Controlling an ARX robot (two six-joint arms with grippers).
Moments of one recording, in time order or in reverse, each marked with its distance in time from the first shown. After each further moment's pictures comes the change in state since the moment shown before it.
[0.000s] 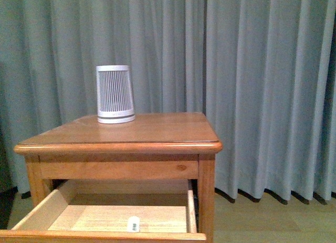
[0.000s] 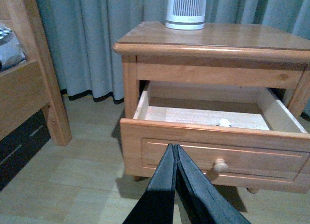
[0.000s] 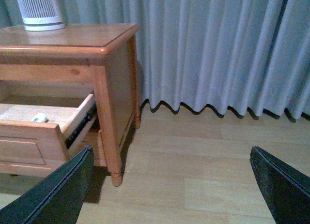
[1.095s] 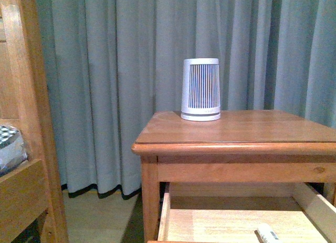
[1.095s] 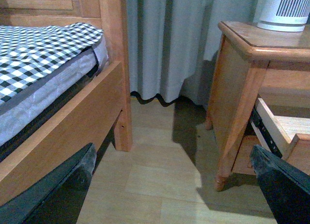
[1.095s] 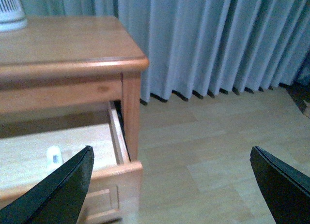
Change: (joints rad) left arm 0.001 -0.241 0.000 -0.248 -0.002 0.002; right arm 0.112 0.548 0.228 0.211 0.558 0.000
